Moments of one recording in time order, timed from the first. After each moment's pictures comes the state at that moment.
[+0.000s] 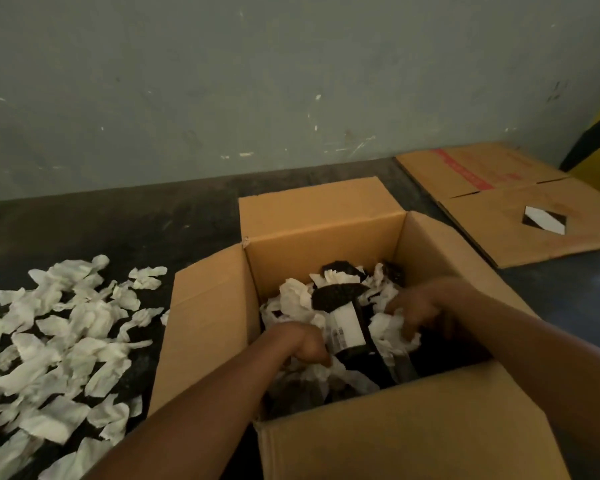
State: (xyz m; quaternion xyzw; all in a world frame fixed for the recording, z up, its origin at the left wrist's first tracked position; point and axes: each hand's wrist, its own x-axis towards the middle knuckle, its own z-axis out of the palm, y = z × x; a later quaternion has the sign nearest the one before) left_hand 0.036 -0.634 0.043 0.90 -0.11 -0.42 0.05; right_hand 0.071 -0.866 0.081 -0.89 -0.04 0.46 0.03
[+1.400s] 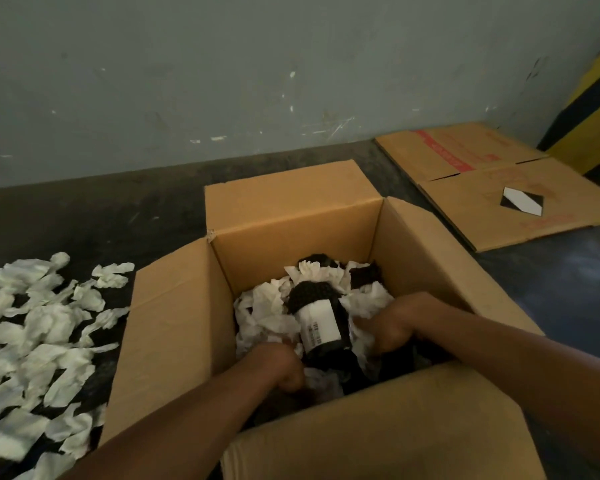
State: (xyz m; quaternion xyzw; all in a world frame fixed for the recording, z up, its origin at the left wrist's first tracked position) left_hand 0.014 -0.654 0.014 0.88 -0.09 -0.45 -0.10; right_hand 0.036 -0.852 0.066 -0.87 -0.13 0.46 -0.09
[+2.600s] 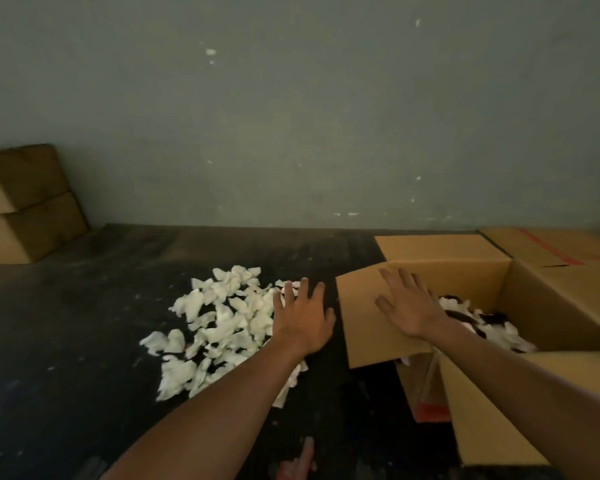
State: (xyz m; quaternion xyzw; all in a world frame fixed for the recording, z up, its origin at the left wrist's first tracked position) left_hand -0.153 -0.369 0.147 1.00 0.00 0.04 0.08; right_hand -0.106 -0.579 0.160 -0.99 -0.11 -0.01 0.13
